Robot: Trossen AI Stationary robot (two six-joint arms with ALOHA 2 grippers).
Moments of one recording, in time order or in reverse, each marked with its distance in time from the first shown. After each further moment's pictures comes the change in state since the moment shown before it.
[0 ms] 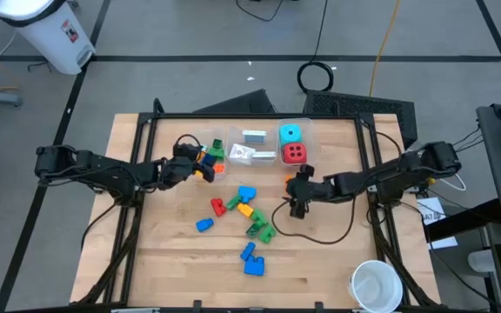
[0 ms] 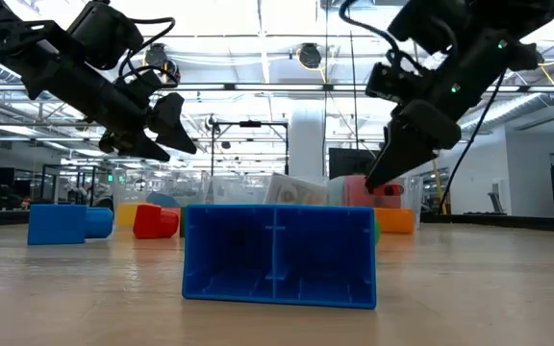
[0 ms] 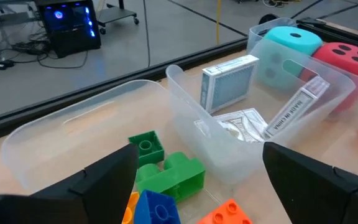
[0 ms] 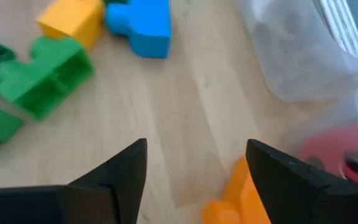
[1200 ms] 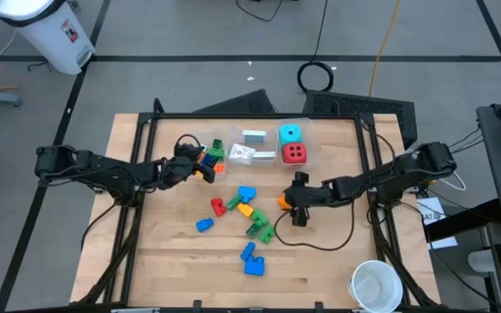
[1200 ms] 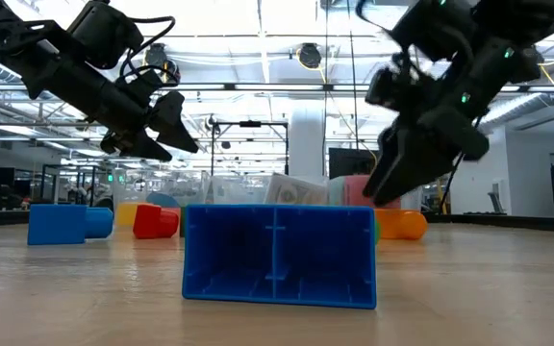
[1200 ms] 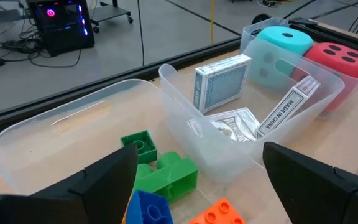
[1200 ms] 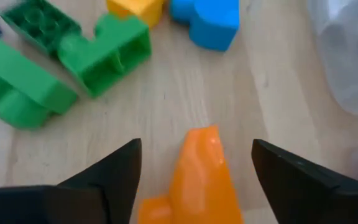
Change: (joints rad) left arm 0.000 0.000 0.000 0.009 0.025 0.000; right arm 0.034 0.059 -0.024 0.095 -0.121 -0.075
